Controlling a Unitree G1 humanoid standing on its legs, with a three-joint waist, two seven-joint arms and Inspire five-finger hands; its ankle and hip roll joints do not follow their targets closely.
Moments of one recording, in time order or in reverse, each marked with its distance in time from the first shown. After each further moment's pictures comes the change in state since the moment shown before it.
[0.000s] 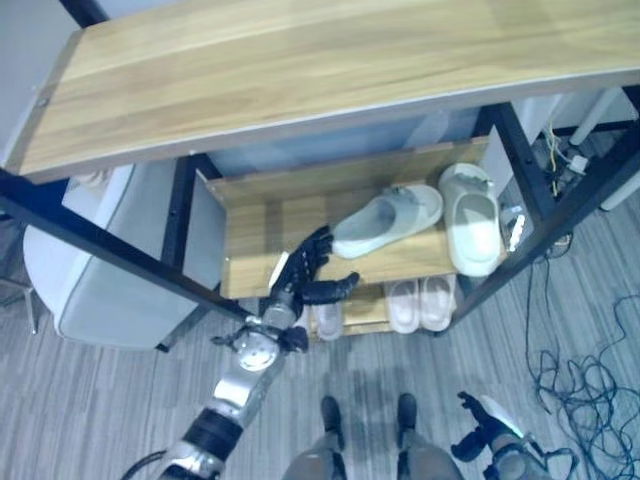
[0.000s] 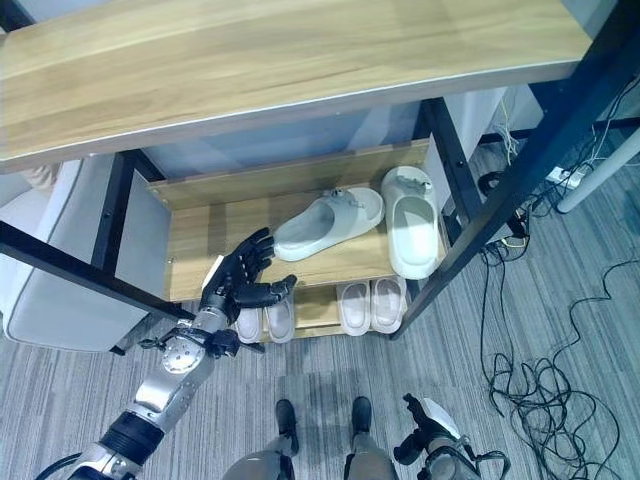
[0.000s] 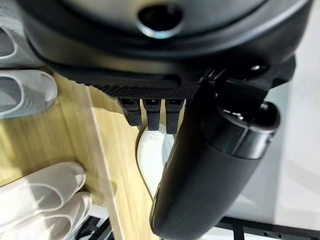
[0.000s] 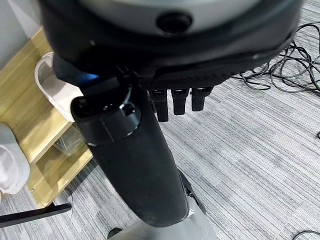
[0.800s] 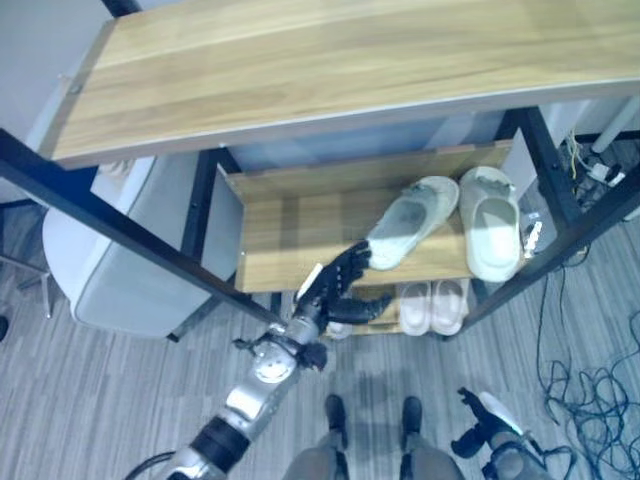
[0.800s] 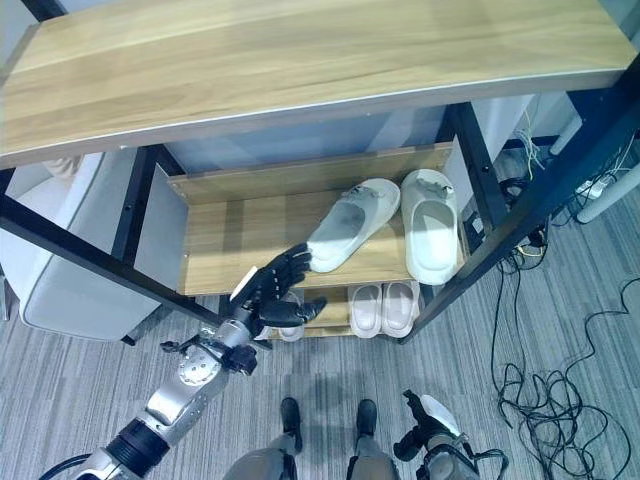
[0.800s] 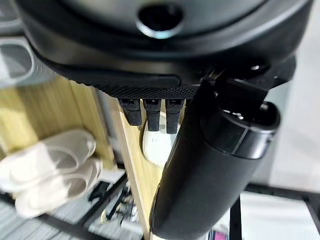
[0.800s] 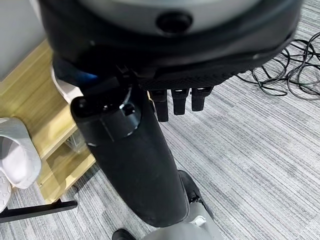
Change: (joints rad) left arm -0.017 -0.009 -0.175 -0.046 -0.009 0.004 -0.055; right arm -0.012 0.003 0.012 0.000 0.000 -0.001 -0.032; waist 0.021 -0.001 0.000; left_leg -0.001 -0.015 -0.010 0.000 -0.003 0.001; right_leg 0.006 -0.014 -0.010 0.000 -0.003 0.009
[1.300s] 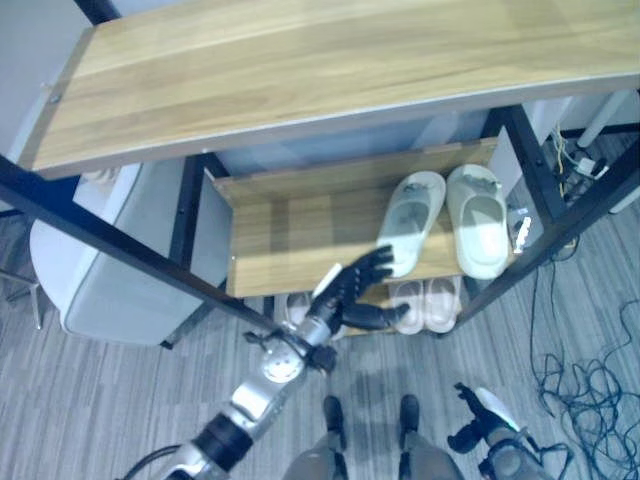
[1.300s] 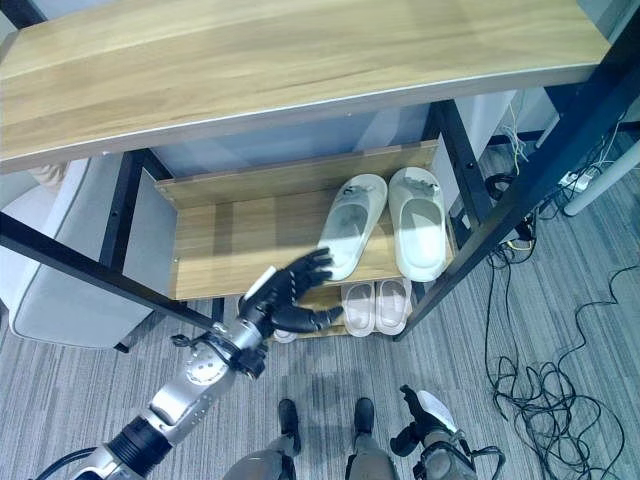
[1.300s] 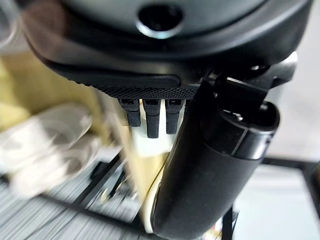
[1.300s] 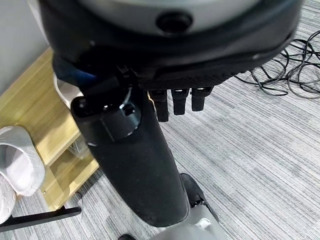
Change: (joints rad) left arm -0.004 0.049 0.088 -0.090 0.010 0.043 -0.015; right arm 0.007 0.004 0.003 -0.022 -0.001 -0.002 -0.006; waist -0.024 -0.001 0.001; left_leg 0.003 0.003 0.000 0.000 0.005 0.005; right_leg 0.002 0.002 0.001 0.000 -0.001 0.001
